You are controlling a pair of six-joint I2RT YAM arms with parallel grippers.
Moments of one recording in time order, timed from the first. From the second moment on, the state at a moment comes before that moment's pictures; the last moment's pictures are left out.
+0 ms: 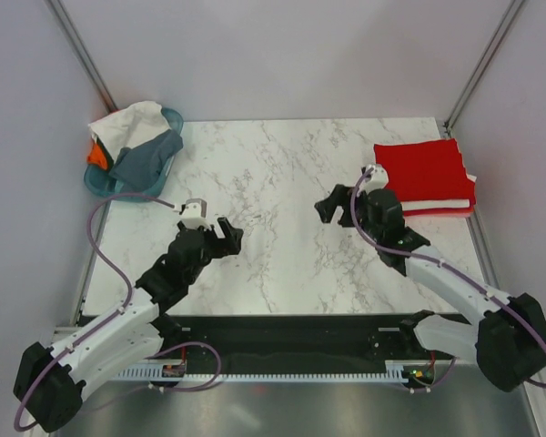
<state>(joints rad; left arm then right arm) -0.64 0.77 0.42 0.00 -0.34 -0.51 0.42 1.19 0.73 0.16 -0.07 0.55</state>
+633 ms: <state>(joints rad) -0.64 0.50 0.22 -0.02 -0.31 -0.48 0.50 0.73 0.28 0.07 0.19 0.47</state>
